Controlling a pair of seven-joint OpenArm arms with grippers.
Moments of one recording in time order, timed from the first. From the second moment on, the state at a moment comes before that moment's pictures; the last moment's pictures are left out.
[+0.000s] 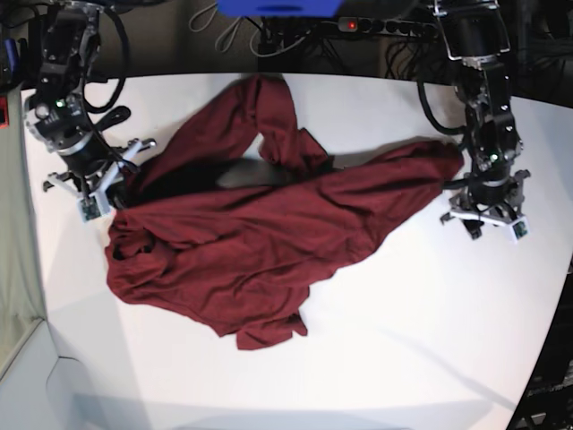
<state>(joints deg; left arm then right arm) 1.6 -9.3 -16.3 81.6 -17.3 6.1 21.8 -13.5 7.4 22.1 105.8 4.9 33.7 -38.5</state>
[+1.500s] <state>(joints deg) -4.6 -4.1 10.0 72.0 -23.0 6.1 19.6 -12.4 2.6 30.3 107.4 5.1 33.7 -38.5</state>
